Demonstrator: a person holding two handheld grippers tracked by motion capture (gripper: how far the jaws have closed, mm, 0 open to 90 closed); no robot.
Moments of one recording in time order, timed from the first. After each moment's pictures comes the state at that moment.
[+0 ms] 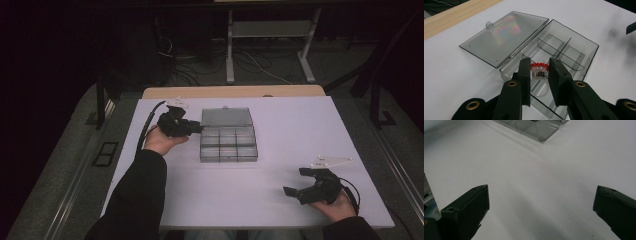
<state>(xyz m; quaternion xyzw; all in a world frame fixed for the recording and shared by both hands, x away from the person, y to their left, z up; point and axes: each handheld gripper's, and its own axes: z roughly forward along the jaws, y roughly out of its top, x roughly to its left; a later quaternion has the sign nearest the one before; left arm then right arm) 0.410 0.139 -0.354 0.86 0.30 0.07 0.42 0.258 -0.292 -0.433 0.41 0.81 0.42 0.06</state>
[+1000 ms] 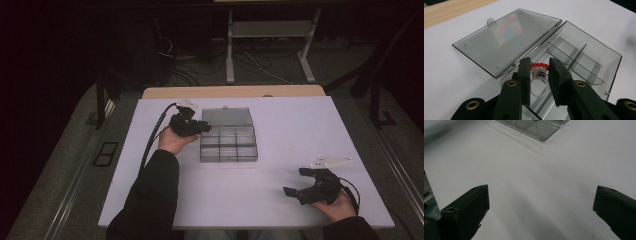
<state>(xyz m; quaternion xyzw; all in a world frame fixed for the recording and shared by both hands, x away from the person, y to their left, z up) 0.434 0.118 -0.388 0.84 0.33 0.06 0.42 0.259 -0.292 -0.433 0.40 0.81 0.42 0.06</state>
